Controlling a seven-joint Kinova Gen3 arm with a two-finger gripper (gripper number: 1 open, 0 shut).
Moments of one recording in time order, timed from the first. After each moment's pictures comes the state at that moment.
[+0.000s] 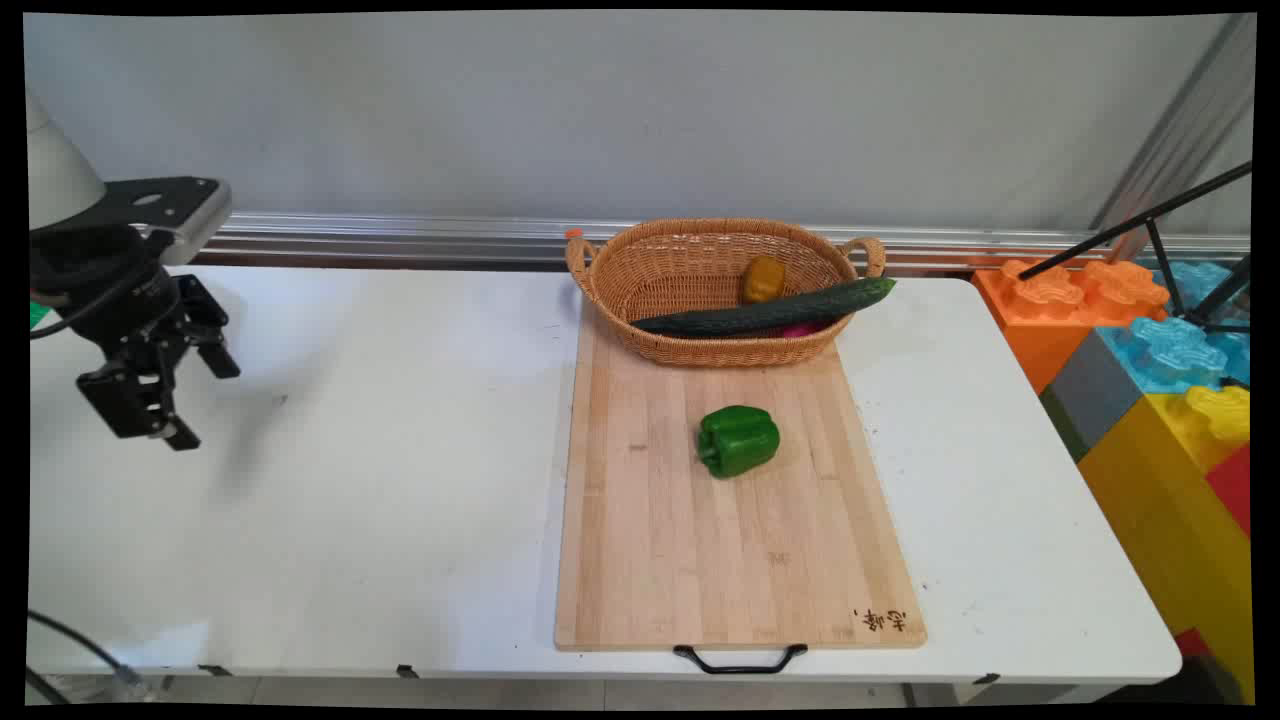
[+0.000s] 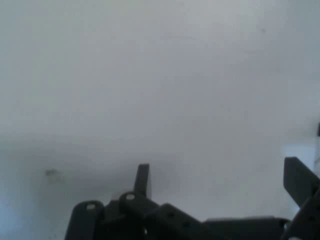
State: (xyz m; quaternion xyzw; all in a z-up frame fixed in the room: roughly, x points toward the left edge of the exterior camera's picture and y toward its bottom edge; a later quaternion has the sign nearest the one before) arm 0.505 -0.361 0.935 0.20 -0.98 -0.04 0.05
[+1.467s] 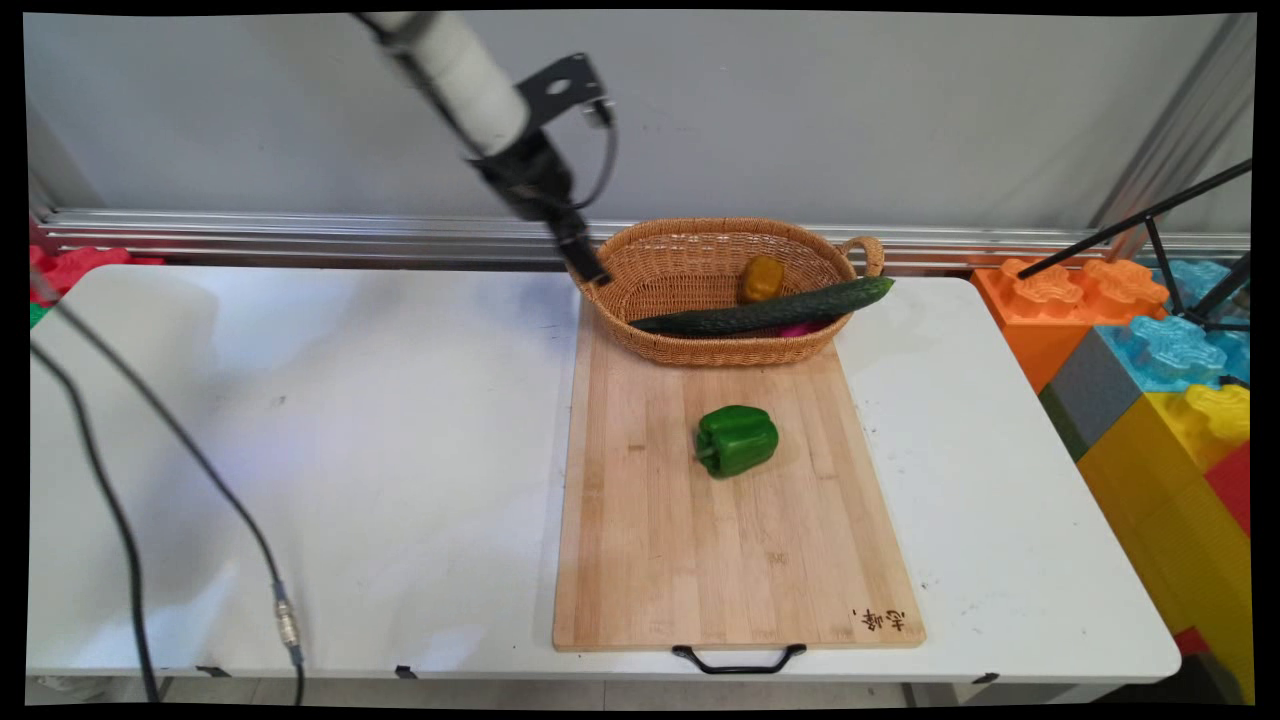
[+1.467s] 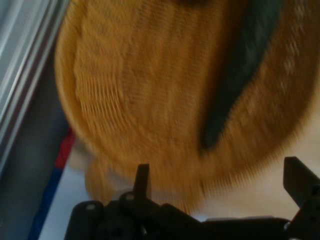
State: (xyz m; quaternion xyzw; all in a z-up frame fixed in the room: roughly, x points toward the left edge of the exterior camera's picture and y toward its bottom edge) arm 0.294 -0.589 0.905 0.31 -0.92 0.14 0.20
